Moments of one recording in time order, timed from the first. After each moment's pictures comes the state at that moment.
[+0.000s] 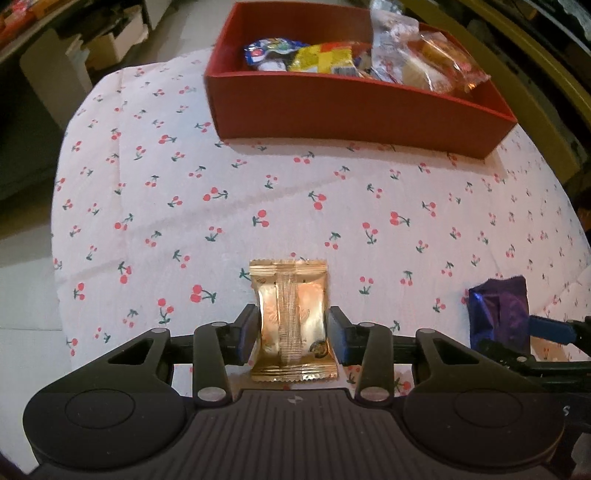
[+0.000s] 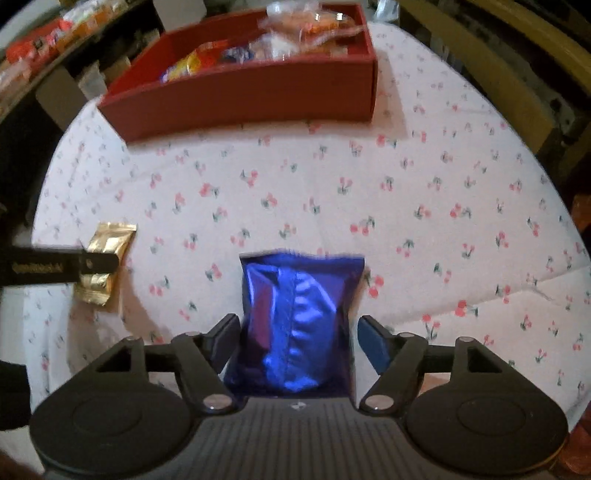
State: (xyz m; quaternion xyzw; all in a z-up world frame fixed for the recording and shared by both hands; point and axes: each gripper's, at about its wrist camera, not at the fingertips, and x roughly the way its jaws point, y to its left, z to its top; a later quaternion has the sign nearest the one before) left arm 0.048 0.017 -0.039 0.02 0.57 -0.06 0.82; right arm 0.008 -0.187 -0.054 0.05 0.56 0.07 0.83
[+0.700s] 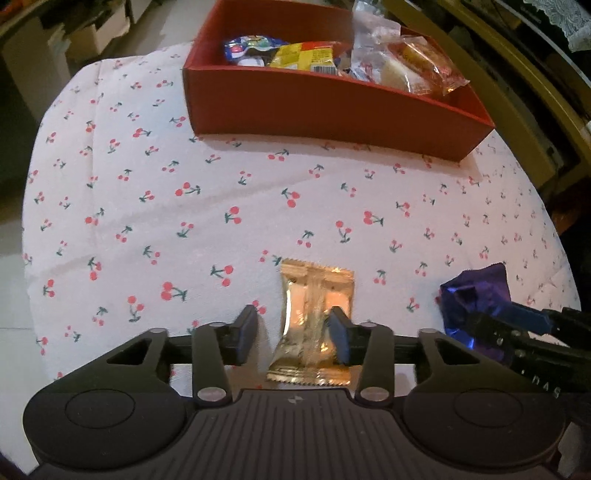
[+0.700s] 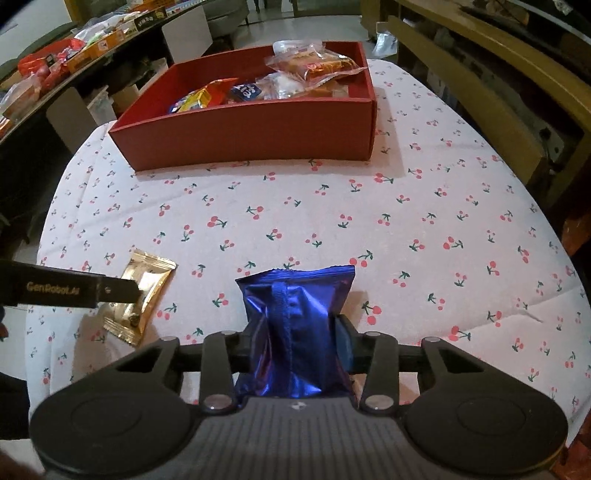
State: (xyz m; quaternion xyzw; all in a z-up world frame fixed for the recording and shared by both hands) left arm 0.048 0.015 -0.042 -0.01 0.57 -0.10 0.82; right arm 0.001 -0.185 -0.040 0.04 0.50 0.06 0.86
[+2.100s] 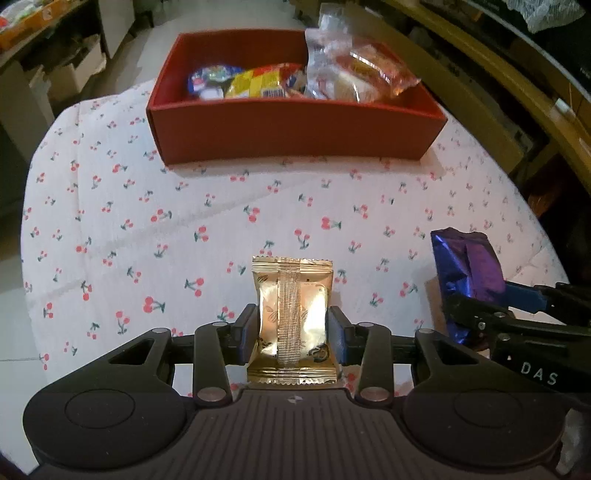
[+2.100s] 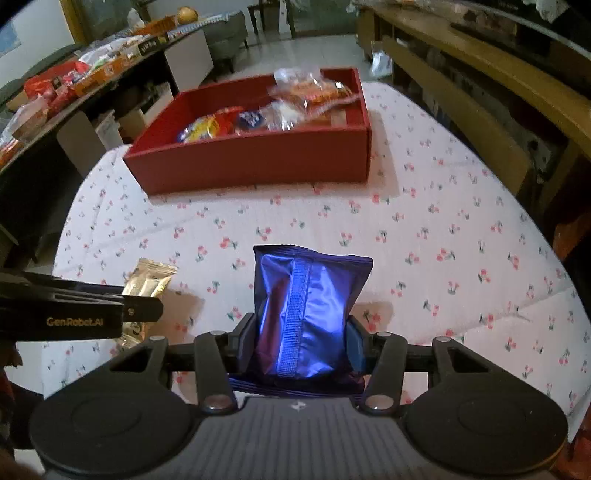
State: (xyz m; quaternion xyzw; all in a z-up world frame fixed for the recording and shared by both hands) left arm 0.033 0.001 -0.024 0.02 0.54 -0.13 0.83; right arm -0.013 -0.187 -0.021 0.06 0.47 0.06 0.88
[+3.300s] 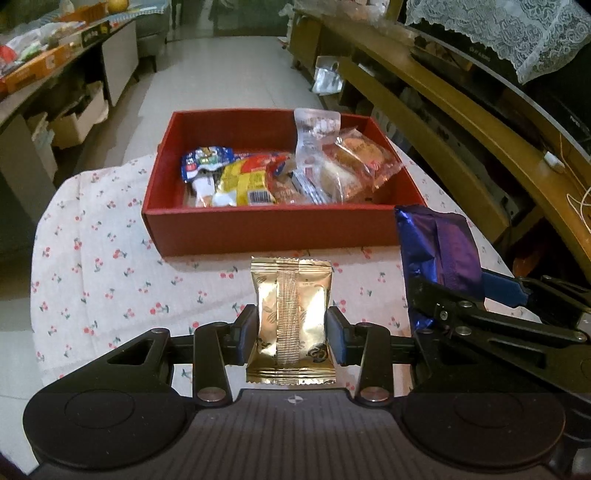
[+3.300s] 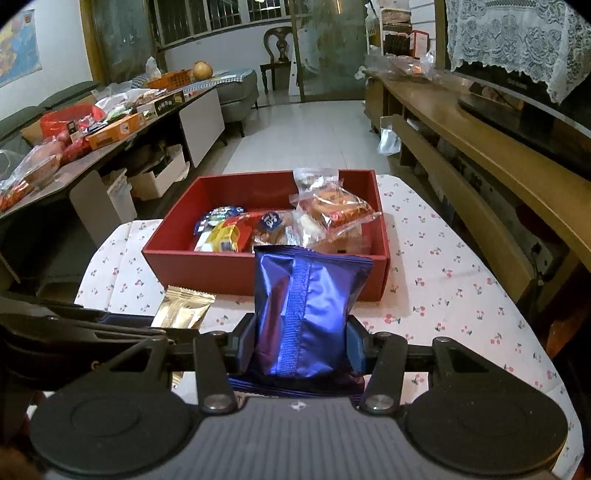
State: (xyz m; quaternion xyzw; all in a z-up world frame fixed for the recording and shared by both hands) left arm 0.062 -0.014 0.021 0.00 0.47 -0.13 0.87; right arm 0.023 -0.171 0.032 0.04 0.37 0.06 0.93
